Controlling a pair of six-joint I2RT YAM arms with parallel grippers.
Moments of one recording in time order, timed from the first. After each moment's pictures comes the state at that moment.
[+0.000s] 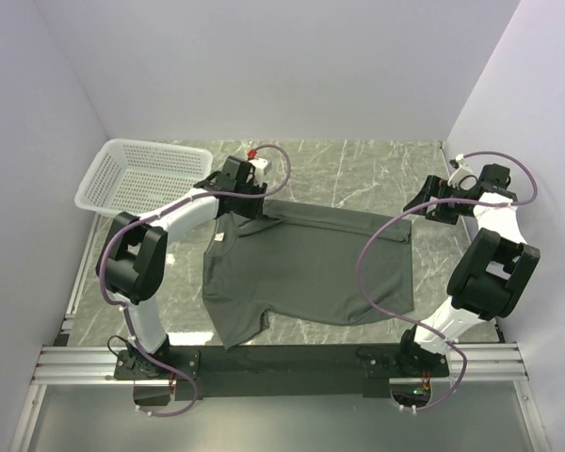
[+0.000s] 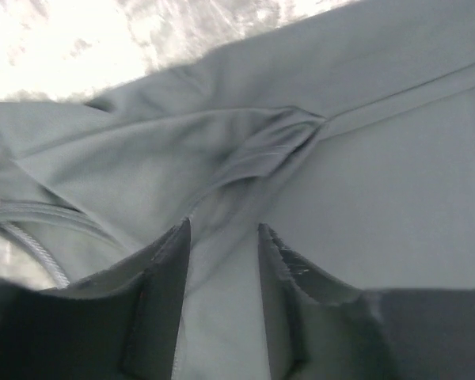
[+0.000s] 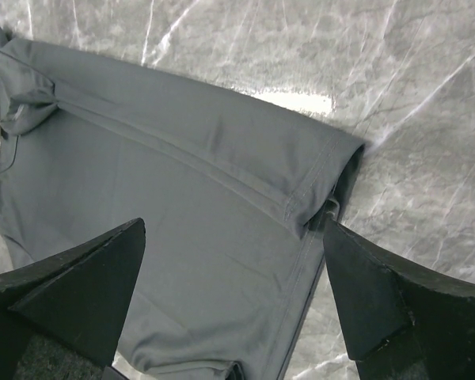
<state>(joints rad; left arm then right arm) -0.48 1.83 1.31 -0.31 0.10 -0.07 -0.48 1.67 1.25 -0.66 -0.76 -0.19</state>
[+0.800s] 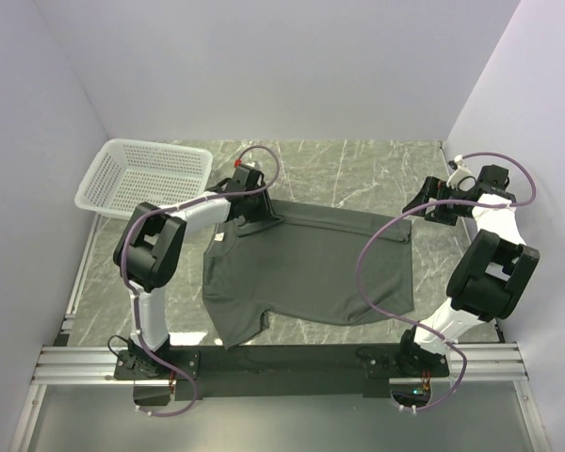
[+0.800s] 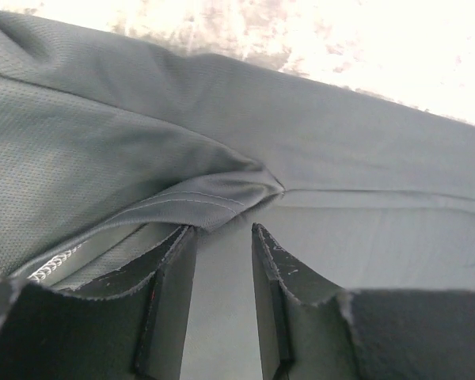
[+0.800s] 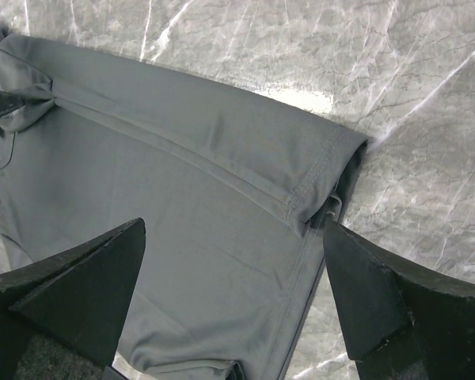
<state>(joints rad) -0.51 1.96 1.31 -0.18 0.07 -0.70 -0.48 1.66 1.22 -0.65 -0.75 -0.19</state>
